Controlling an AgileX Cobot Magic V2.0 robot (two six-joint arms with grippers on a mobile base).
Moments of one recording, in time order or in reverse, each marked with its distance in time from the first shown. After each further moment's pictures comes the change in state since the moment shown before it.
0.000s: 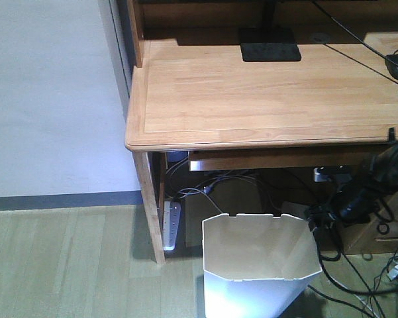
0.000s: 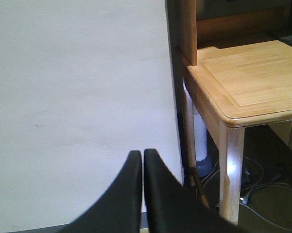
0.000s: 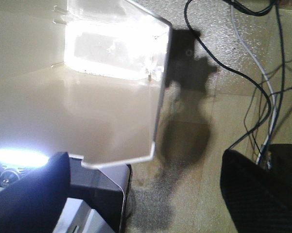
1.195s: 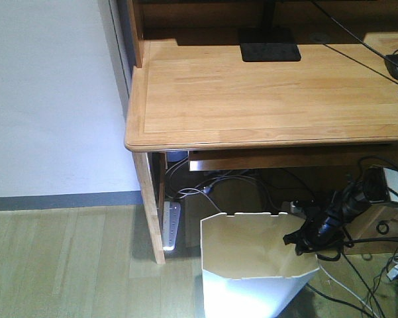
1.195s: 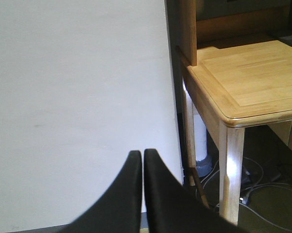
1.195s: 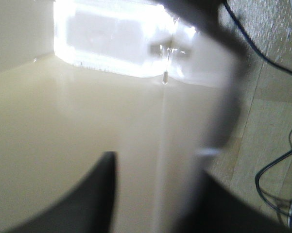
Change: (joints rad) left arm 0.000 0.000 0.000 0.000 0.000 0.000; right arm 0.007 0.612 -0.576 0.124 0.088 -0.114
